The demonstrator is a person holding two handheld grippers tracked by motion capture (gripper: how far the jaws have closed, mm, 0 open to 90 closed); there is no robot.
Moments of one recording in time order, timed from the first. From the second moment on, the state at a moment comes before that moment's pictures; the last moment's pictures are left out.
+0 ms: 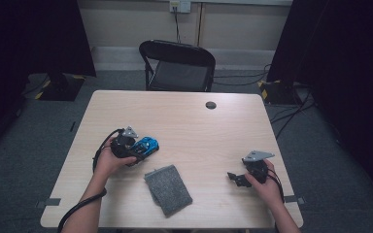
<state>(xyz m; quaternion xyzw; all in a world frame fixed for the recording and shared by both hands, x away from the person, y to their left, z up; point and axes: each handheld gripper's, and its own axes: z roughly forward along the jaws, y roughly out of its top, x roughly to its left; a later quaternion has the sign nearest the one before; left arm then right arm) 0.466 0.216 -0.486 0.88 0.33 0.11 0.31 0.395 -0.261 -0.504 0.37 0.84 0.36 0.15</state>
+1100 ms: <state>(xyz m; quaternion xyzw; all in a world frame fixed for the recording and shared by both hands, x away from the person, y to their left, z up) 0.468 0.208 -0.485 0.89 0.33 0.11 0.28 0.395 -0.261 -0.504 0.37 0.84 0.36 0.15</state>
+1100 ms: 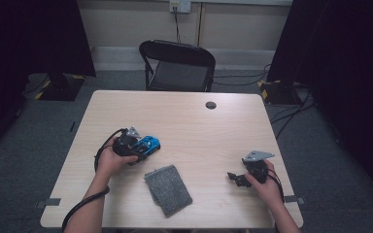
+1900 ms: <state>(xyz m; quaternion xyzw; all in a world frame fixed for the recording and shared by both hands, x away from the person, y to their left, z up) 0.464 0.214 -0.469 0.89 0.35 0.12 0.28 0.395 -0.261 -0.504 0.37 0.84 0.36 0.15</state>
